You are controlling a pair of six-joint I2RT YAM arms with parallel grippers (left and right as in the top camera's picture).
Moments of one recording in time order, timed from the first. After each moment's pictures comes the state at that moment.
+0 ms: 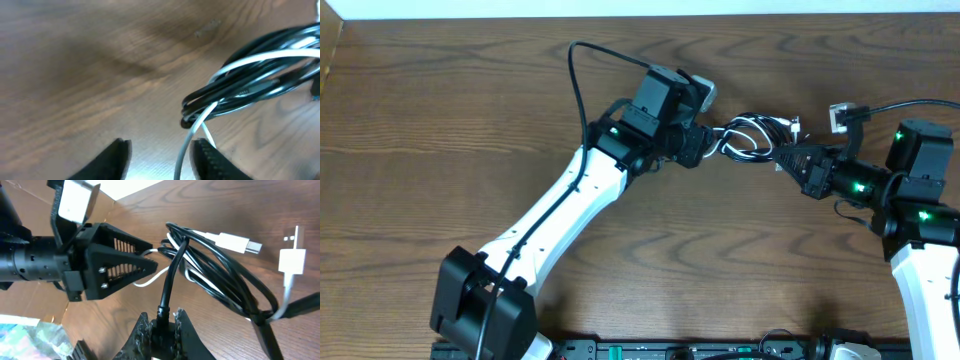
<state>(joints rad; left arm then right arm) -0.59 1.69 1.39 -0.54 0.25 -0.14 -0.13 1.12 0.88 -0.48 -0.93 0.23</state>
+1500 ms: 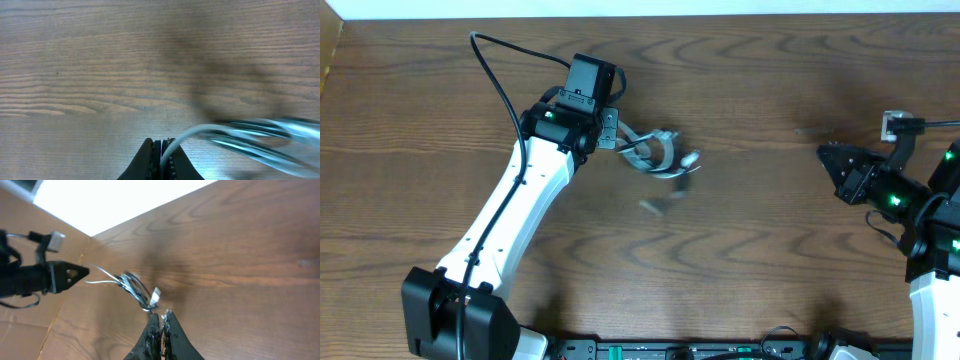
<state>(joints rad) -0.35 1.61 1.39 -0.81 -0.22 -0.19 -0.31 1.00 0.88 -0.55 -0.86 0.23</state>
